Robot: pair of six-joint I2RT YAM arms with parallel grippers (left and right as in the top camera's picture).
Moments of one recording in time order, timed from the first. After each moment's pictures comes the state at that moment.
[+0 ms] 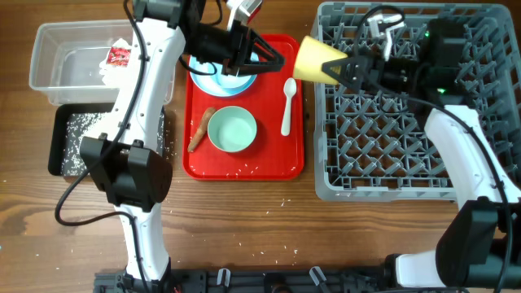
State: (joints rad) left arm -0.24 2.15 2.27 -1.55 1.35 0.08; right arm -0.05 1.61 1.17 -0.08 -1.29 0.33
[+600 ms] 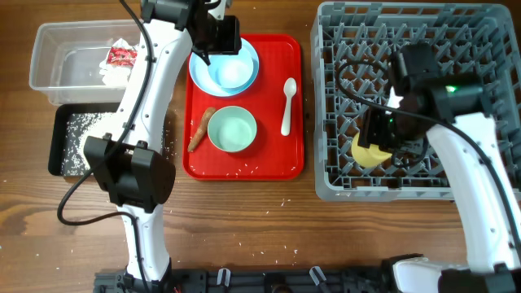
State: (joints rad) left arm -0.27 2.15 2.26 -1.22 0.19 -0.18; right arm 0.17 1.48 1.48 -1.48 -0.03 0.40
